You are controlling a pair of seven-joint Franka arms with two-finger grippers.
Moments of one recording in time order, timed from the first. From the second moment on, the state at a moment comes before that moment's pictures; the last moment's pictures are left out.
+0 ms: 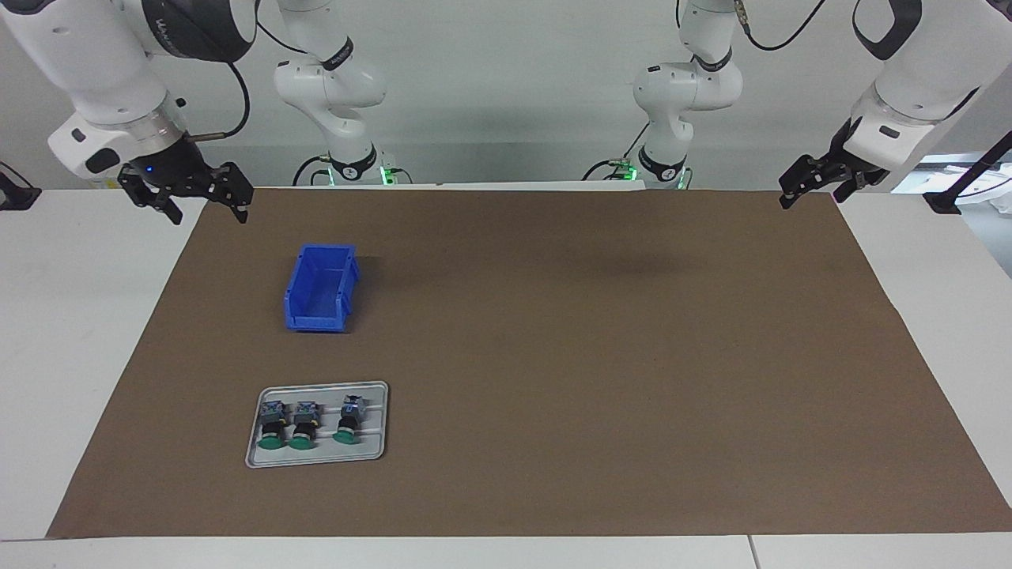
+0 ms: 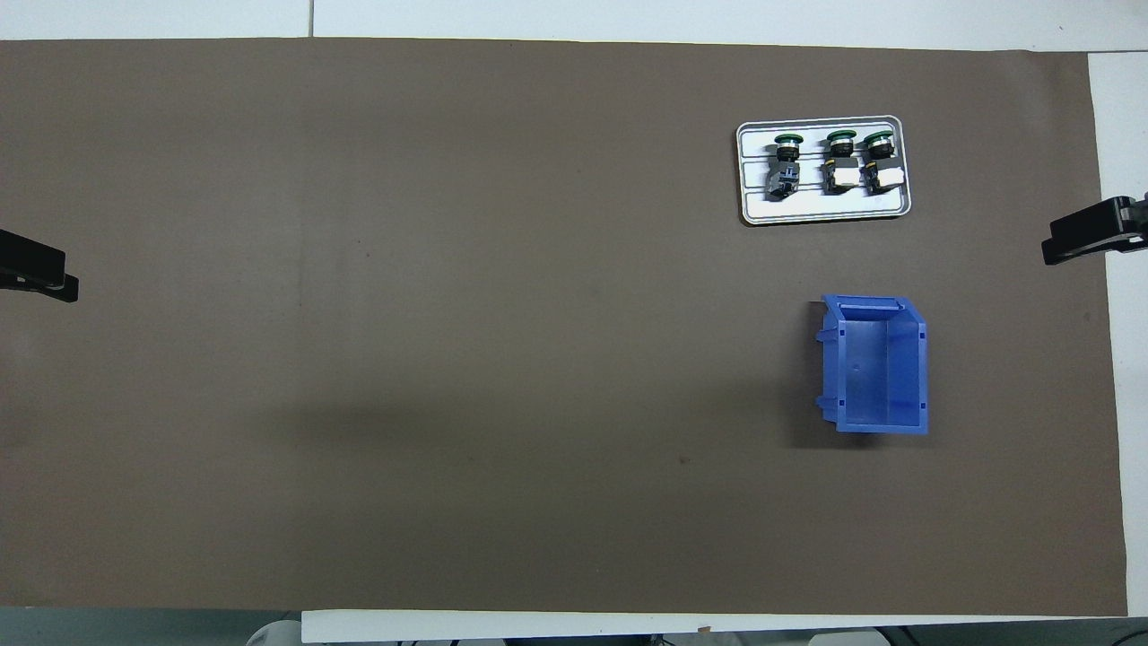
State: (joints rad) left arm -0.07 -0.06 0.02 -1.63 0.01 1.44 -0.06; right arm -0.02 0.01 -0.06 -1.55 -0.04 1.50 -0.11
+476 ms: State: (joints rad) left arm -0.08 -0.06 0.02 -1.63 0.01 1.44 -0.05; right arm -0.02 0.01 -0.05 -1.56 -0.04 1.50 -0.11
